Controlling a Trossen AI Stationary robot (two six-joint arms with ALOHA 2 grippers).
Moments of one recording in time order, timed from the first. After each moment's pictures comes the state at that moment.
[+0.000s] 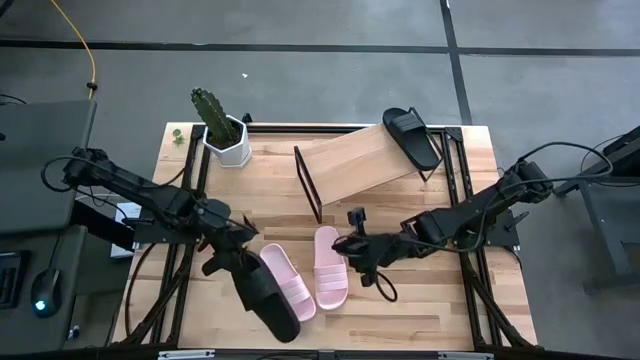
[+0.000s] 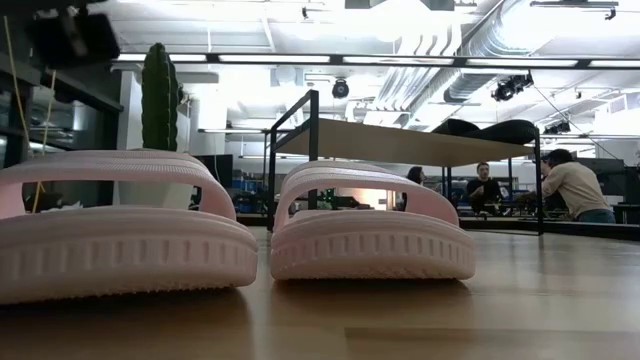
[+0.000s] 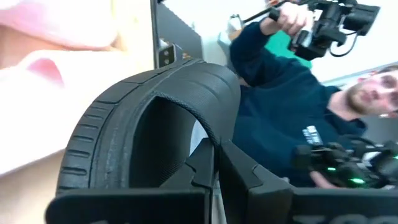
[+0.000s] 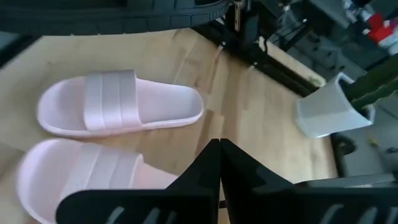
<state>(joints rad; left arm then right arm) -0.22 0.93 0.61 -0.16 0.52 -0.83 0.45 1.53 1.26 -0.34 0.45 -0.29</state>
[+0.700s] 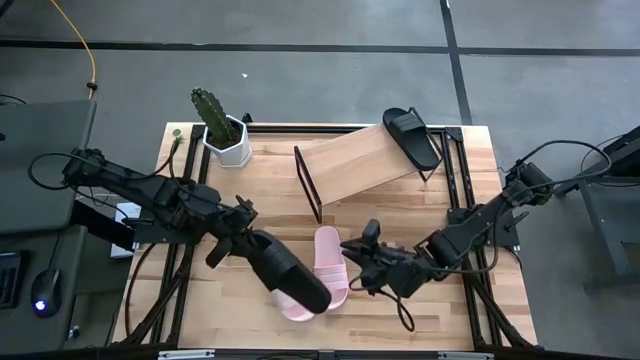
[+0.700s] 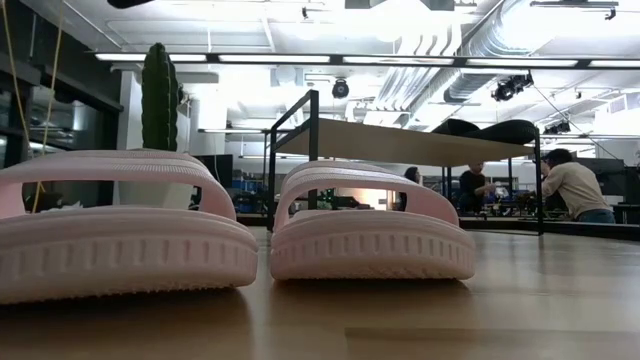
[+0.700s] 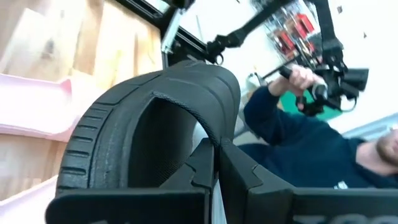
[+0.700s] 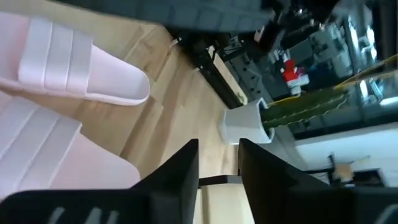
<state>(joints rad) -0.19 0.93 0.83 -0.25 0.27 -0.74 0.62 1.53 1.26 -0.32 0.83 -0.61</state>
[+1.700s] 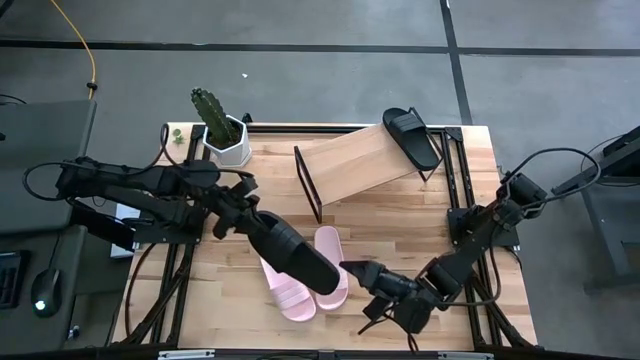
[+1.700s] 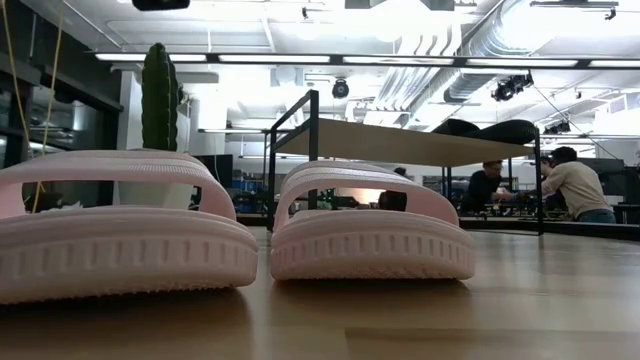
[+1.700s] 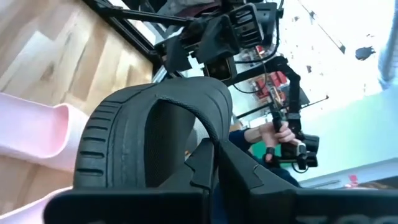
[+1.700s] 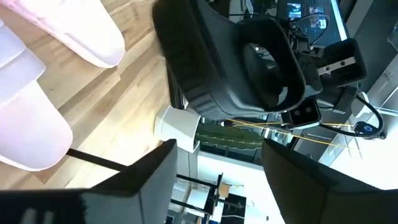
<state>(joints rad) 0.01 0.91 0.83 -0.15 0.41 -0.92 0.76 1.66 1.26 -0.12 1.10 -1.20</state>
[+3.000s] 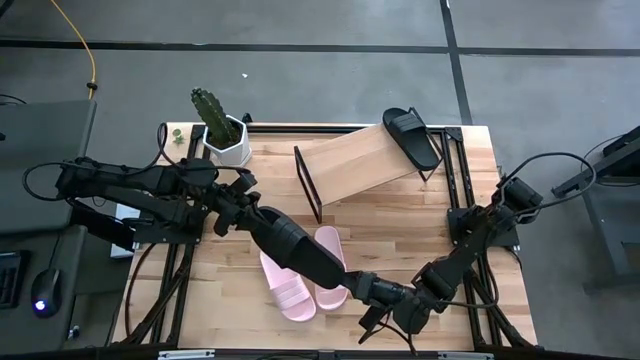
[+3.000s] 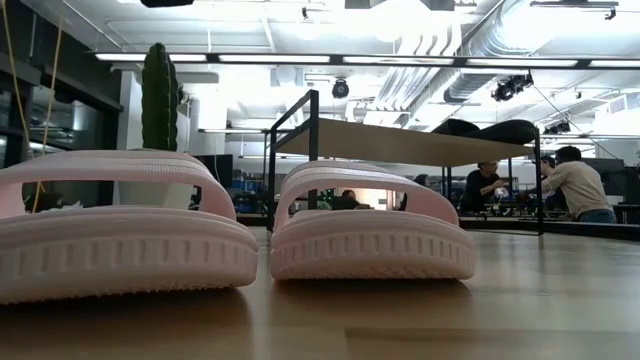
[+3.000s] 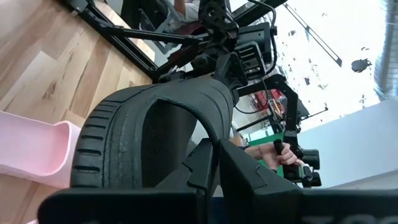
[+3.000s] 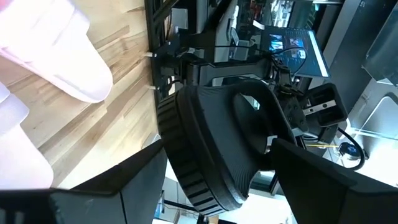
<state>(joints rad) 0.01 0.90 0.83 -0.11 0.37 -0.93 0.75 1.71 1.26 0.10 1.01 -1.36</state>
